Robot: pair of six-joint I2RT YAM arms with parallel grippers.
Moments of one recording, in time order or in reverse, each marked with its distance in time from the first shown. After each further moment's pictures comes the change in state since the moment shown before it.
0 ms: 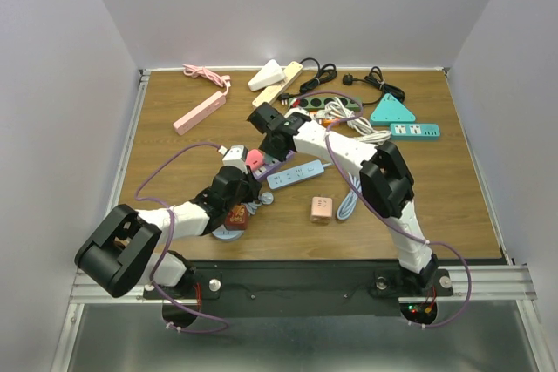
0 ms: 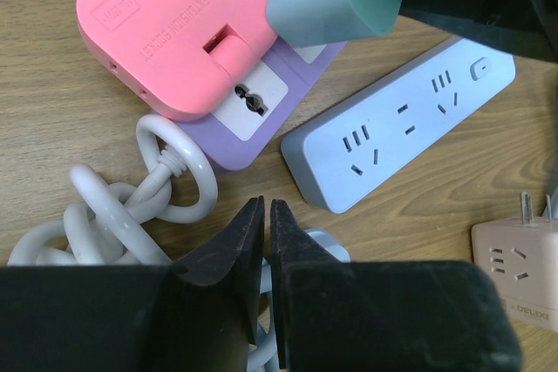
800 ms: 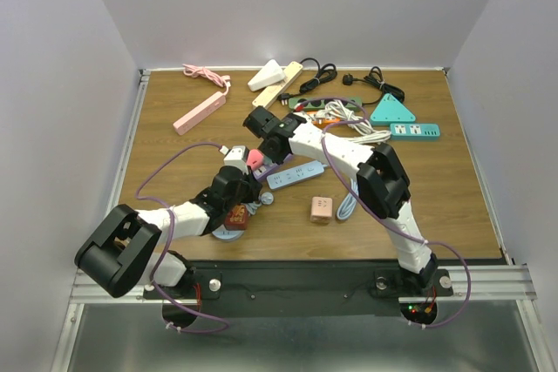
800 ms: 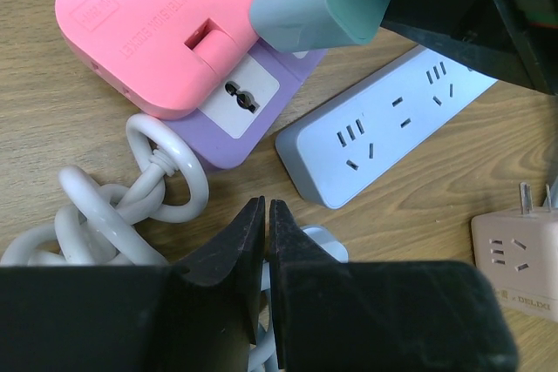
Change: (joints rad) left arm 0.000 -0.001 0.000 0.000 0.020 0.021; right arm 0.032 0.020 0.038 -0.084 0.080 0.180
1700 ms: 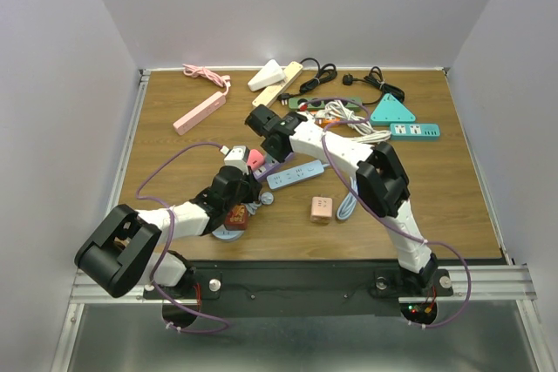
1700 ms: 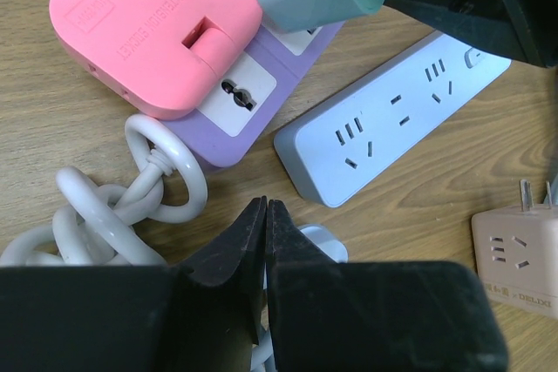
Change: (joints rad) left arm 0.000 0.000 0.000 0.000 0.006 0.008; right arm -0.015 0.015 0.017 -0.020 0.031 0.052
